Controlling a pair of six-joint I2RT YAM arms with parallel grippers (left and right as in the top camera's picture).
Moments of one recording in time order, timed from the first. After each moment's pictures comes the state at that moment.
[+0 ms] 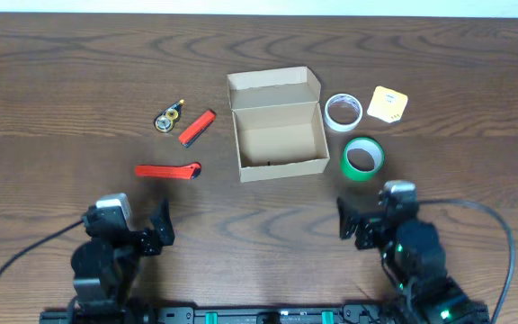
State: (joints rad) left arm 0.02 0.14 0.27 -0.57 0.12 -0.24; right arm 0.38 0.39 0.34 -0.48 0.10 0.32
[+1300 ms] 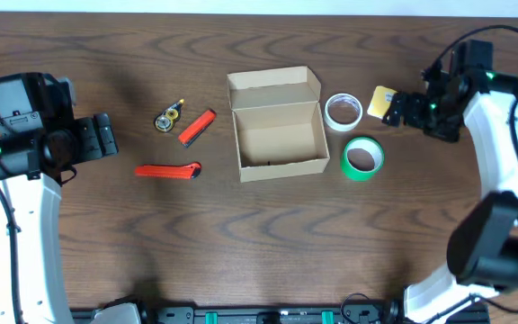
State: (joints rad) left arm 0.24 1.32 1.30 -1.03 0.03 -0.01; right arm -0.18 1.83 1.51 -1.02 -0.22 0.08
